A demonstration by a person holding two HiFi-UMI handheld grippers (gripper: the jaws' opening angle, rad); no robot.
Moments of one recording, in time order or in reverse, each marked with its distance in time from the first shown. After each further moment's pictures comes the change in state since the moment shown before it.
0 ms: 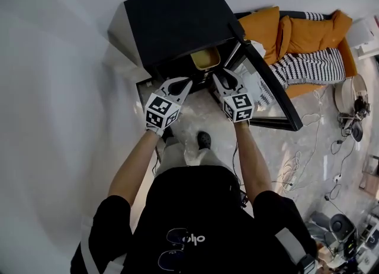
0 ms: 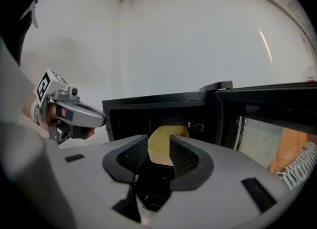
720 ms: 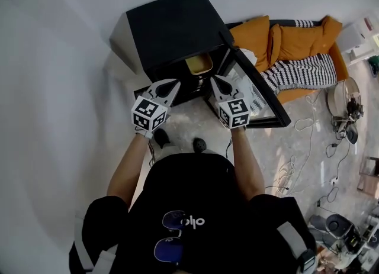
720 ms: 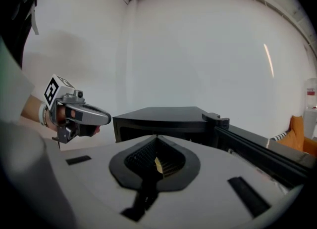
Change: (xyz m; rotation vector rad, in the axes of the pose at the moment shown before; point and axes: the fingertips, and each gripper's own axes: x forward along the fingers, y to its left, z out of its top) left arm -0.049 -0.004 0.057 0.034 -0.060 0.018; right arm -0.045 0.025 0.066 -0.039 -0.017 -0.006
